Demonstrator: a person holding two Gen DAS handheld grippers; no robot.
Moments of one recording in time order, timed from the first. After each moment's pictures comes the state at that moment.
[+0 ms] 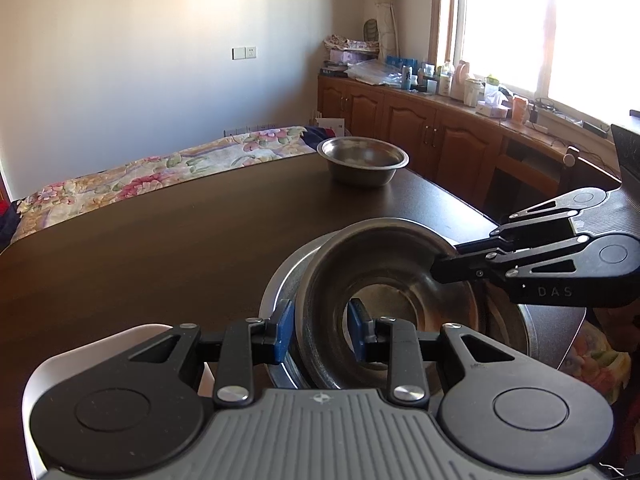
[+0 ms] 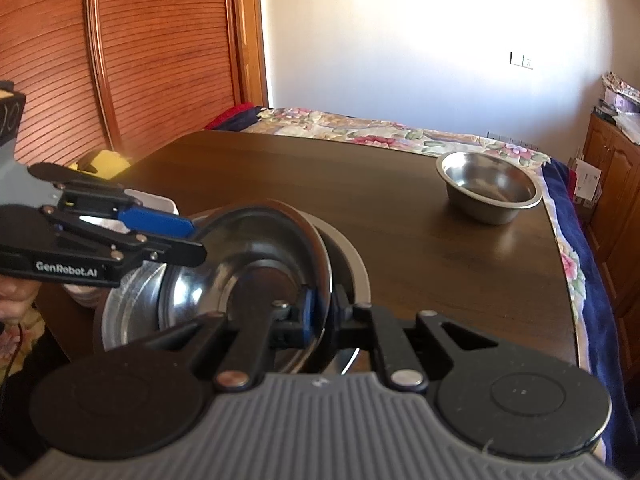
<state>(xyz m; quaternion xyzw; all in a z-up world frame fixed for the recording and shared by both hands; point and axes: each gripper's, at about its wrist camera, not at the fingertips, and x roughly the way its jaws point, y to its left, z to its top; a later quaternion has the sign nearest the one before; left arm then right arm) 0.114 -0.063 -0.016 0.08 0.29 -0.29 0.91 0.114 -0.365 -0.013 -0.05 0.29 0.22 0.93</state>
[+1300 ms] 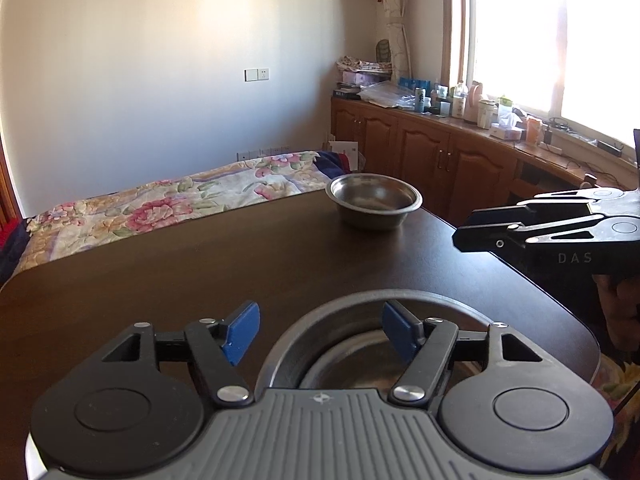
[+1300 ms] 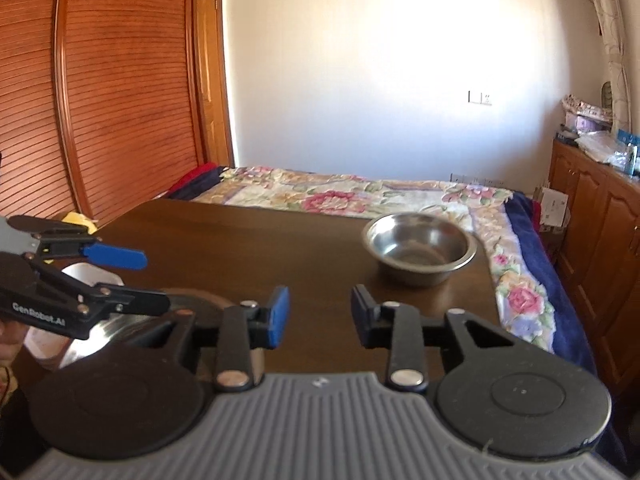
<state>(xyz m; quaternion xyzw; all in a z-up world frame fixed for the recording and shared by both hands) 0.139 -0.088 0.003 0.08 0.27 -0.27 0.92 0.137 -0.413 0.010 -0.02 0.21 0.18 0.96</state>
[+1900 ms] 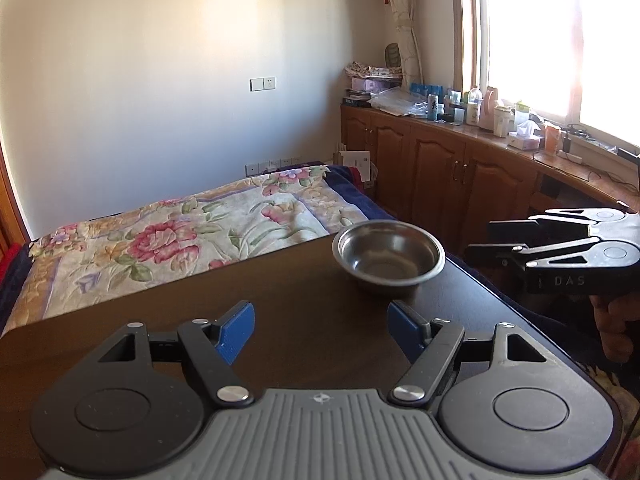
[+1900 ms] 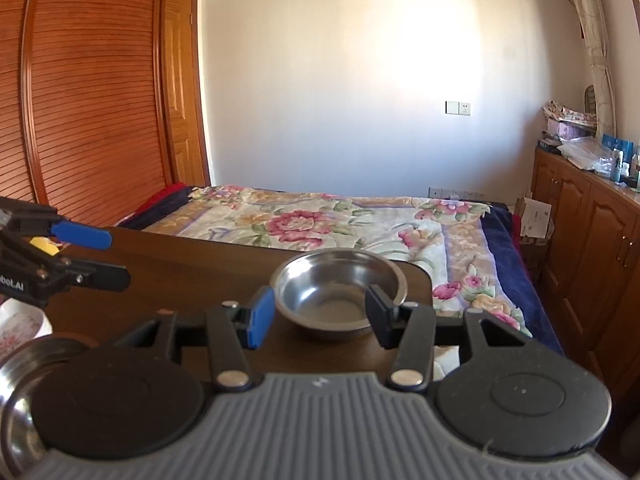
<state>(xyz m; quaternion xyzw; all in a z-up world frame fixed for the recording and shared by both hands) 0.202 -0.145 0.030 0.09 0.26 -0.25 0.93 0.204 -0.467 0.008 -0.01 0.19 0.16 0.97</state>
